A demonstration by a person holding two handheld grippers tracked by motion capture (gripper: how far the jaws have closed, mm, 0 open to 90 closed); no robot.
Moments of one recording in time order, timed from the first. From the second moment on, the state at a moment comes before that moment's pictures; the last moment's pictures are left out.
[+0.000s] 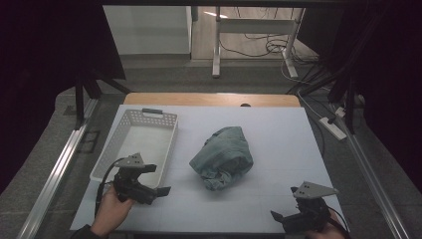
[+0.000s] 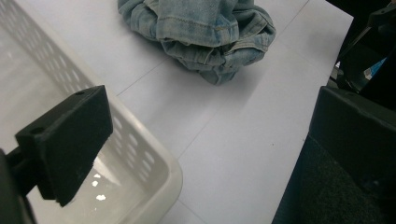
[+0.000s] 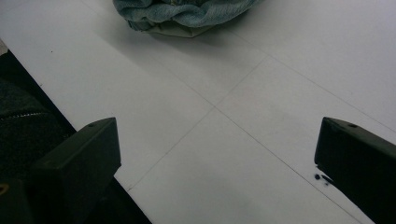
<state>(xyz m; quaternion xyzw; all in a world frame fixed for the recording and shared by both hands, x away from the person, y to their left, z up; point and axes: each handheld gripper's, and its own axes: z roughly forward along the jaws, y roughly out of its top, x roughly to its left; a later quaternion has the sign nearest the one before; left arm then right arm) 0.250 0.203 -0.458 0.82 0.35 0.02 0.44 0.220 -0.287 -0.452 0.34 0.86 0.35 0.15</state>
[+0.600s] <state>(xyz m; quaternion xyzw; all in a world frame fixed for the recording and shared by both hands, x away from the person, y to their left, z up) 0.232 0.231 -0.466 0.81 0.38 0.02 0.45 0.220 -0.287 -0.452 0.34 0.86 0.34 0.15</state>
